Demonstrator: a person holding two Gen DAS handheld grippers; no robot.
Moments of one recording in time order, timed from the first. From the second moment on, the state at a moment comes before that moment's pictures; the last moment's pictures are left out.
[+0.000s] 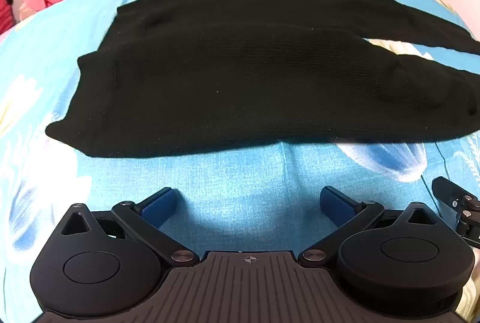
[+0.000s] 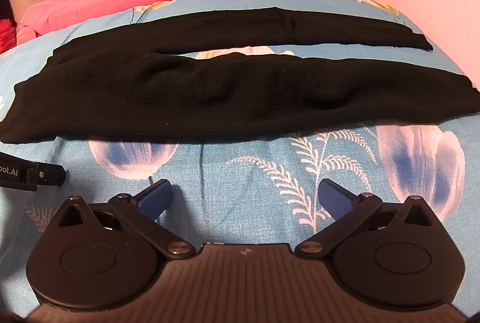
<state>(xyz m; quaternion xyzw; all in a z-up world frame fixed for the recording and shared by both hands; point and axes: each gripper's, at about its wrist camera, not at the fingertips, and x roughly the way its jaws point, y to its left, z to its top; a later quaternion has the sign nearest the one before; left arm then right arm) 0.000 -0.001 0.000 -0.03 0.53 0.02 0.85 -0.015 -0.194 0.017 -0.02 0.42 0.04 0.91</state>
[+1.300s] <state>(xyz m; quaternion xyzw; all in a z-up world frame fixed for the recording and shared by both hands) -0.001 0.000 0.003 -0.02 0.52 0.02 0.85 -0.018 -0.192 0.017 -0.02 0.41 0.04 0.91</state>
